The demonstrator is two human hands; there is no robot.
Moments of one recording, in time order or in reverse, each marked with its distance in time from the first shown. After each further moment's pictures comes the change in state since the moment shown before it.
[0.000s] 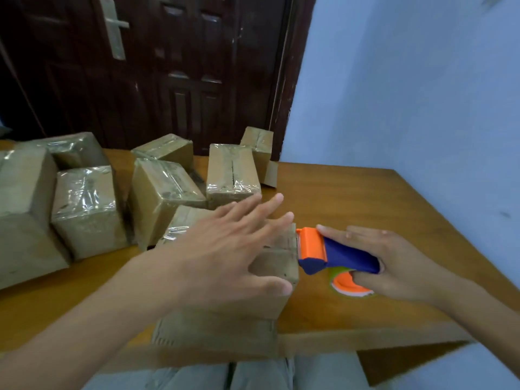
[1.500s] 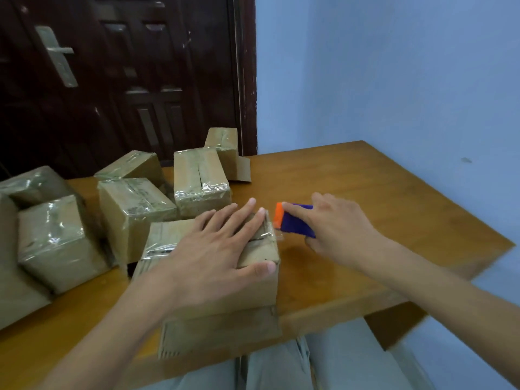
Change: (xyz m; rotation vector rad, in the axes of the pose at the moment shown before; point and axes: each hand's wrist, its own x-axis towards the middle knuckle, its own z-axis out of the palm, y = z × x) left_hand 0.024 0.009 0.028 0.001 -0.020 -0.002; right_hand 0.032 -0.017 0.034 -0.641 0.077 0.375
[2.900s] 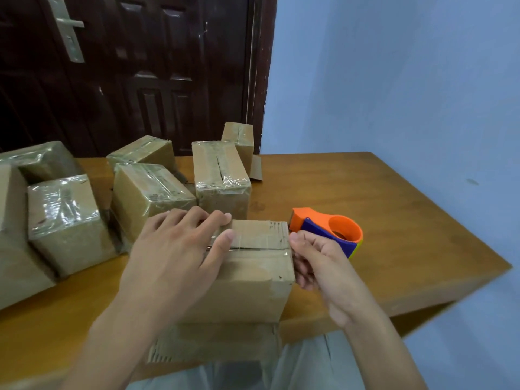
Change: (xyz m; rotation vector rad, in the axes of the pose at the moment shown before) left_hand -0.058 -0.035 0.009 -0.057 0.339 -0.343; right_hand -0.034 -0.094 -0.017 1.788 -0.025 0.440
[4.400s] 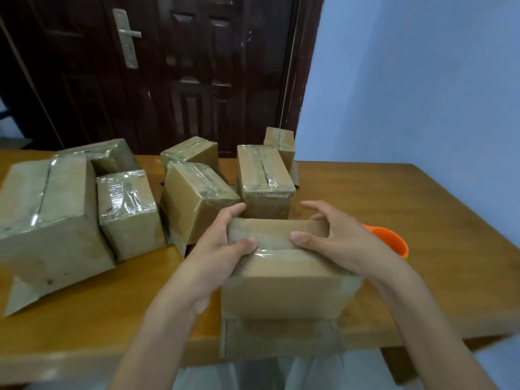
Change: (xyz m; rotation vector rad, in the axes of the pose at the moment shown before) left_hand 0.001 -0.019 0.006 -1.241 -0.157 -0.476; right_hand 0.053 -0.045 0.018 -0.844 -0.153 -0.095
